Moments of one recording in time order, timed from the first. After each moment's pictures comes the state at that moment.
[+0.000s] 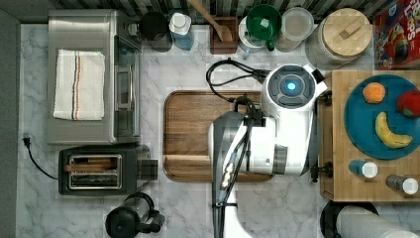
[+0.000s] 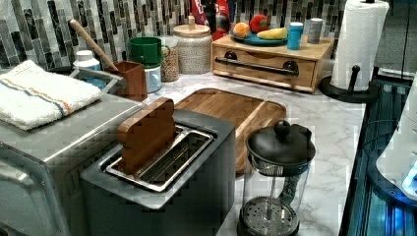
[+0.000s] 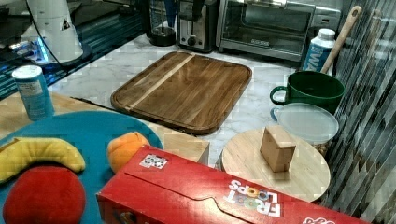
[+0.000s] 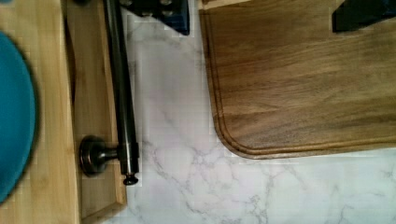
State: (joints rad) arm -0.09 0.04 -0.08 -2.02 -0.16 0.46 -0.78
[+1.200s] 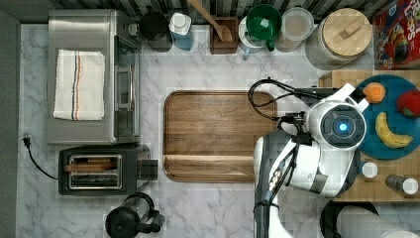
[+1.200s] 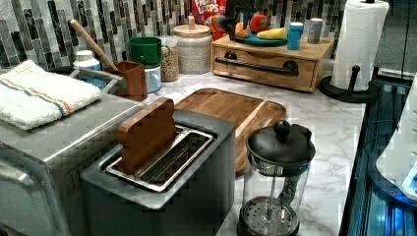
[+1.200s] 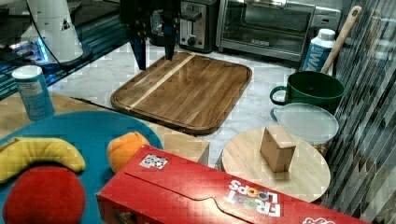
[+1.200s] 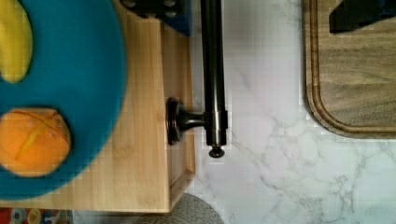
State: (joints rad) arm -0.24 0.06 -0.13 -2.18 -0.20 0.83 -0.98
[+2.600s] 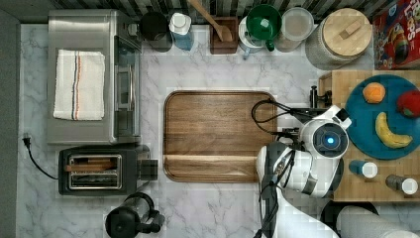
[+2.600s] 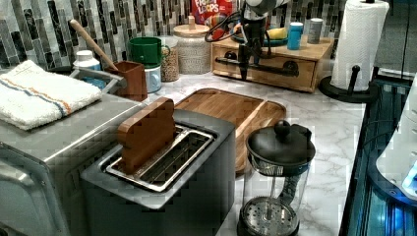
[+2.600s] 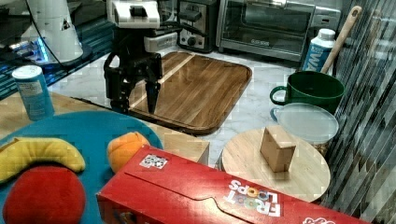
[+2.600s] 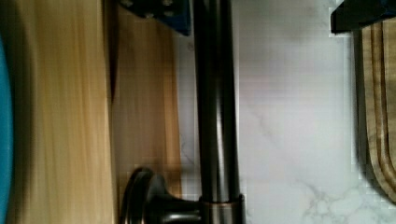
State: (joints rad) arm -0.29 0.24 -0.16 -2.31 -0.20 1.11 -1.01
